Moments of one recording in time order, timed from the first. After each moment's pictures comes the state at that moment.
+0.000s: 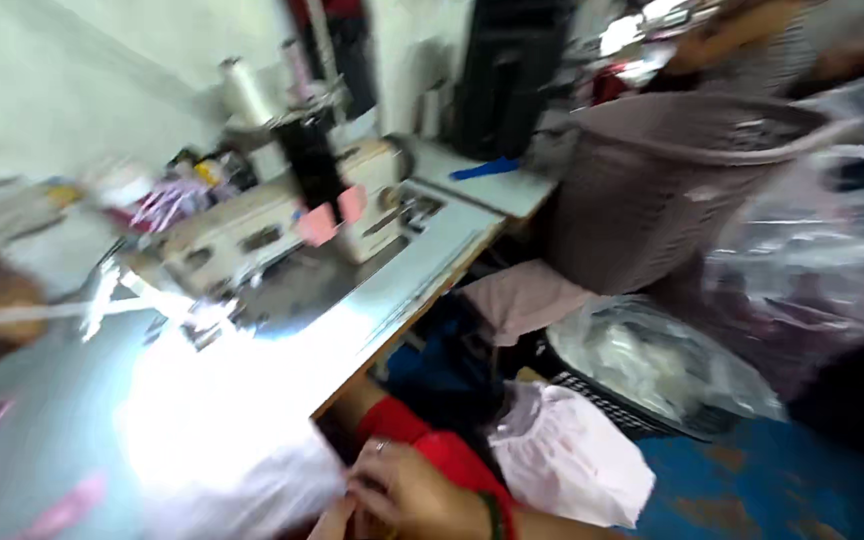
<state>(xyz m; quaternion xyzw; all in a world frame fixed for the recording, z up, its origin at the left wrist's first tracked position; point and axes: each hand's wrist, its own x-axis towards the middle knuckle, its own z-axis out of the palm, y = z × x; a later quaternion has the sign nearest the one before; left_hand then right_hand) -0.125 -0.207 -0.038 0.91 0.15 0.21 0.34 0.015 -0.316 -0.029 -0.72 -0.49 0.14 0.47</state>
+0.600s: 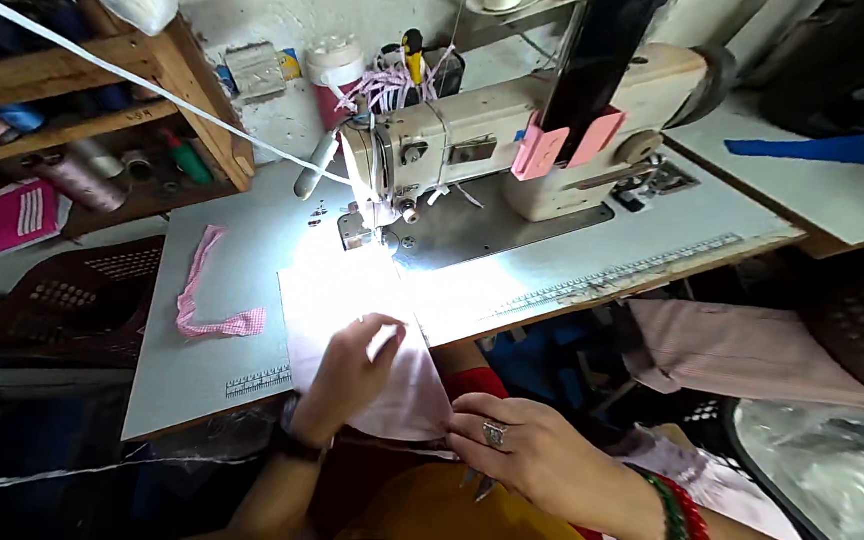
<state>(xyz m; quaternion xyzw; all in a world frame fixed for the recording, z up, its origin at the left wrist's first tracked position) -0.084 -0.086 0.042 0.91 0.11 0.24 0.32 0.057 -0.306 0.022 -0.54 -0.79 -0.11 0.26</state>
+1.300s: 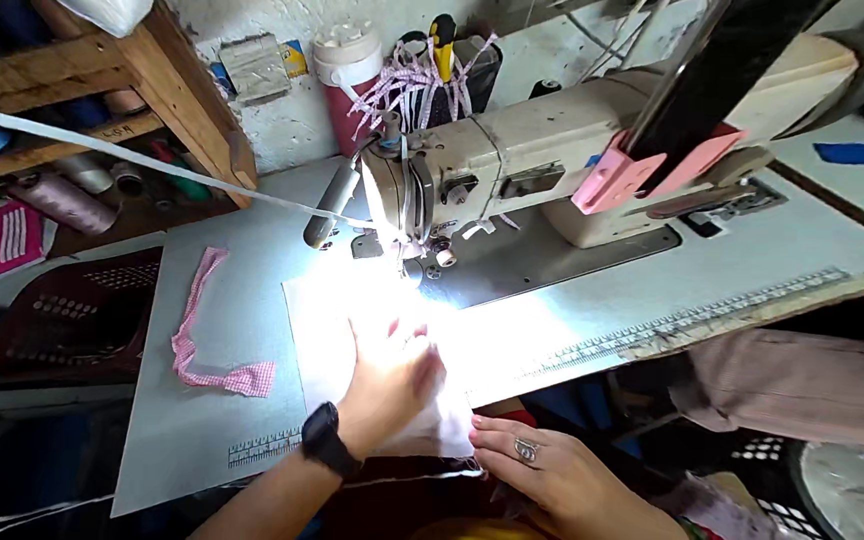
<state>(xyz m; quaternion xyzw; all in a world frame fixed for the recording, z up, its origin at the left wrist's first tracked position) -0.031 -0.037 -0.004 0.97 0.12 0.16 0.15 0.091 -0.267 -0.018 -0.60 -0.74 -0.01 0.31</state>
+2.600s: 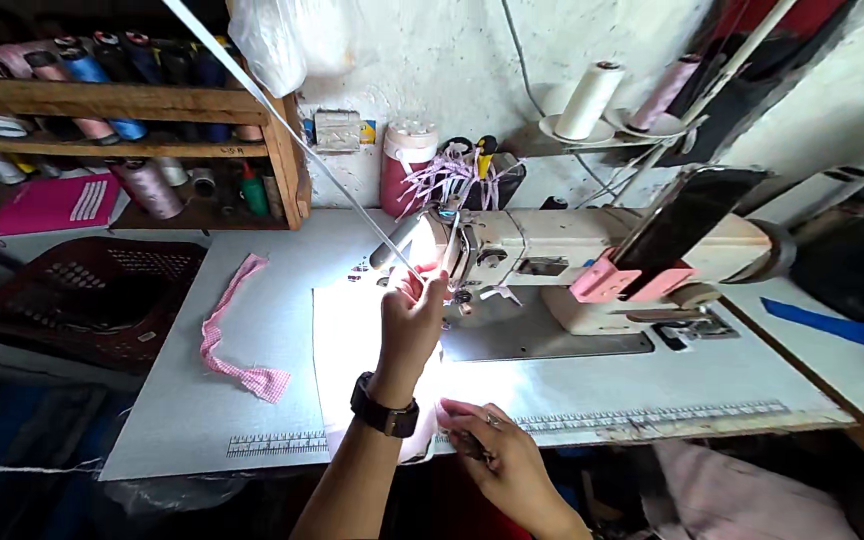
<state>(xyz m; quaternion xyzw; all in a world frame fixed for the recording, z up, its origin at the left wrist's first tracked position) 0.023 -0.036 0.114 0.58 0.24 0.47 0.62 0.103 -0.215 -0.027 -0.68 -0.62 -0.01 0.38</state>
